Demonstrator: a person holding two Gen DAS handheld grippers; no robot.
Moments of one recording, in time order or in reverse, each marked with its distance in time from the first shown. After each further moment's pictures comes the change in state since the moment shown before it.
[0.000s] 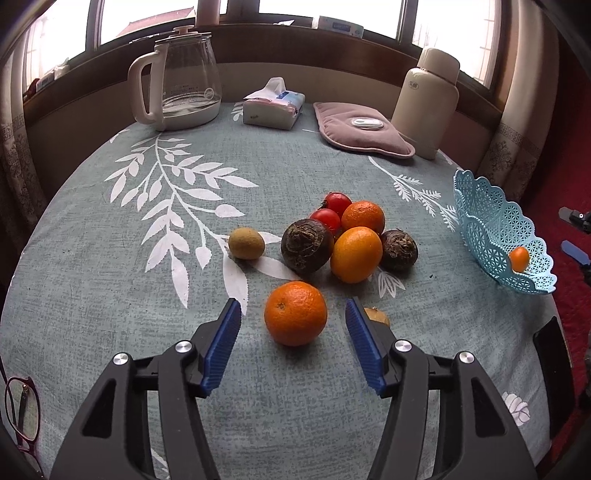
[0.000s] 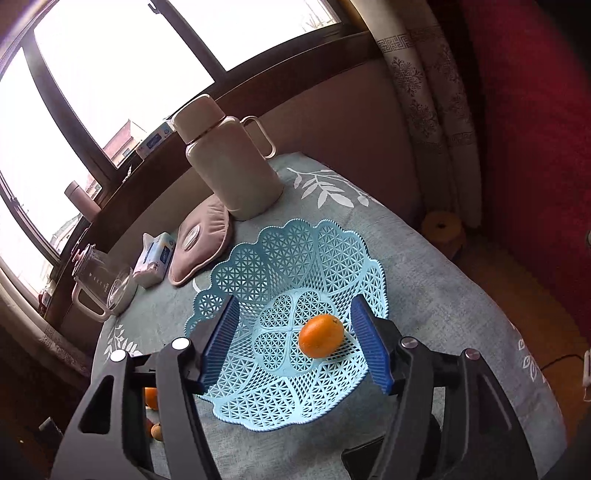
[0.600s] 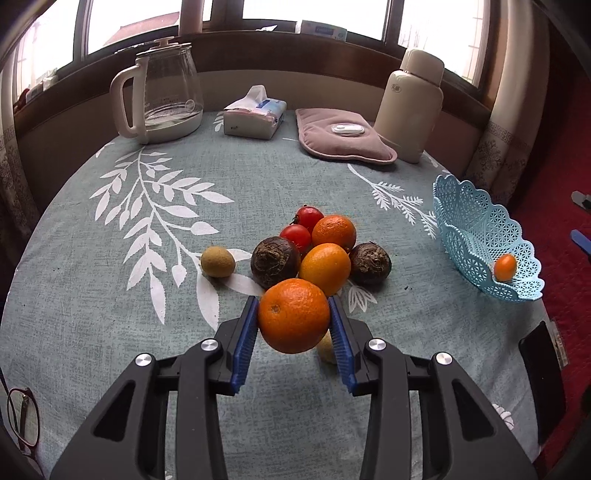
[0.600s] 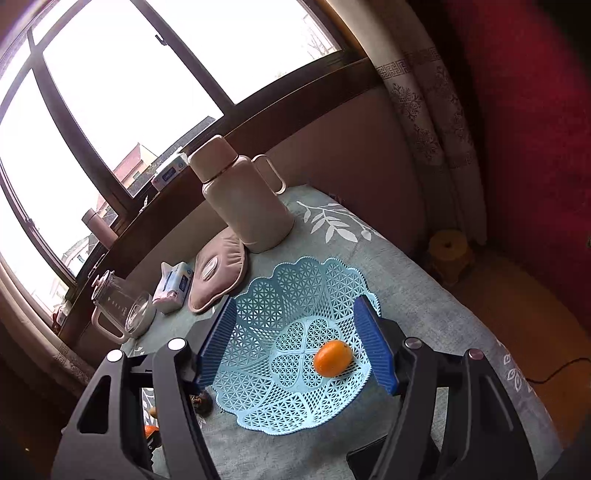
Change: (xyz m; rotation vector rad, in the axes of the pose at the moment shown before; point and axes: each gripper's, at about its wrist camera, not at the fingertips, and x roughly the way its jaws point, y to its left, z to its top) left arm -0.011 -0.026 0.015 0.035 -0.021 -0.039; right arm -0.039 -0.003 0.020 0.035 -0.106 0.050
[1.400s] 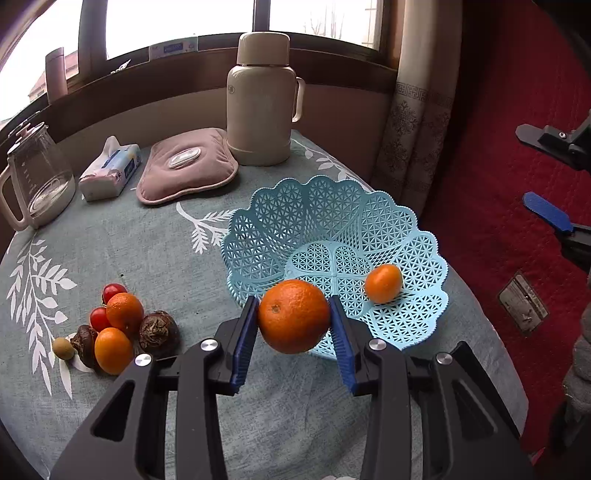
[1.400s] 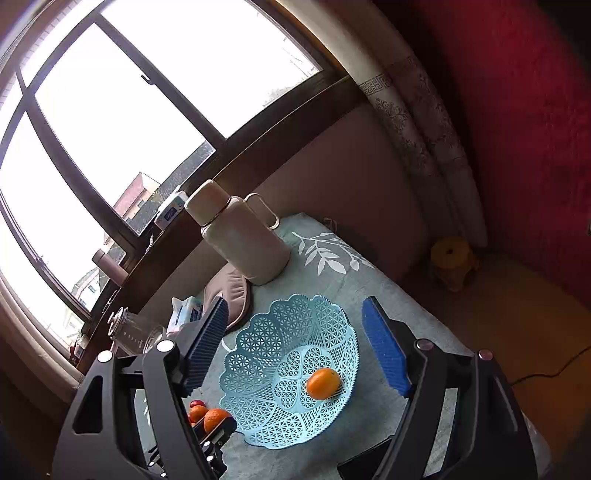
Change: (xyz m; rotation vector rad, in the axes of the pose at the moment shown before) left arm 0.024 -0.173 0.040 0.239 0.022 -0.171; right arm -0.026 -0.032 0.030 0.090 -0.055 0.037
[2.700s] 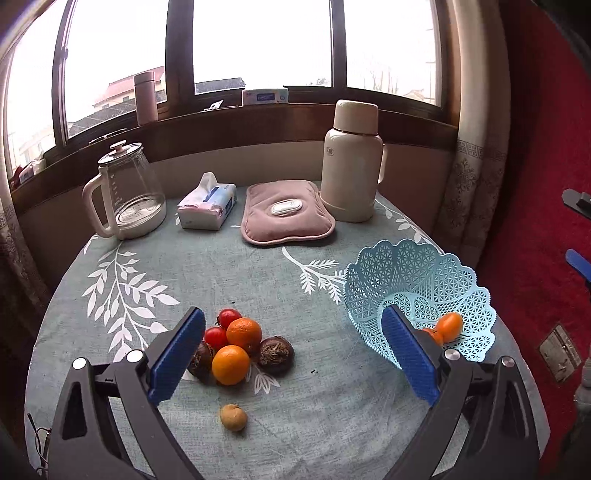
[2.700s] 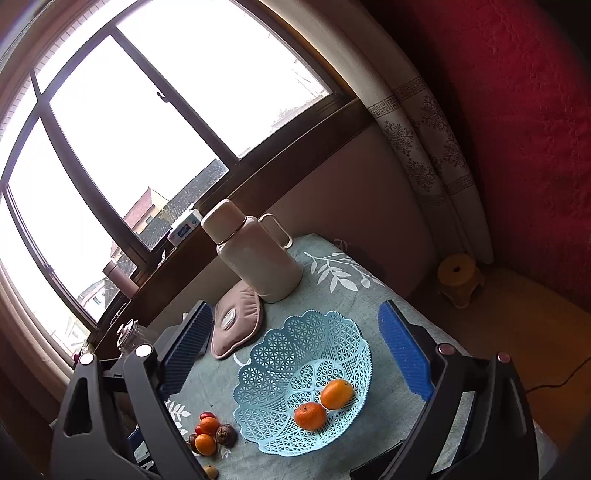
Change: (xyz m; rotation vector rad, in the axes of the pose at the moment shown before) left arm -0.076 0.064 -0.004 -0.108 -0.192 0.240; right arm -0.017 0.014 -0.006 -0.024 -0.088 0.035
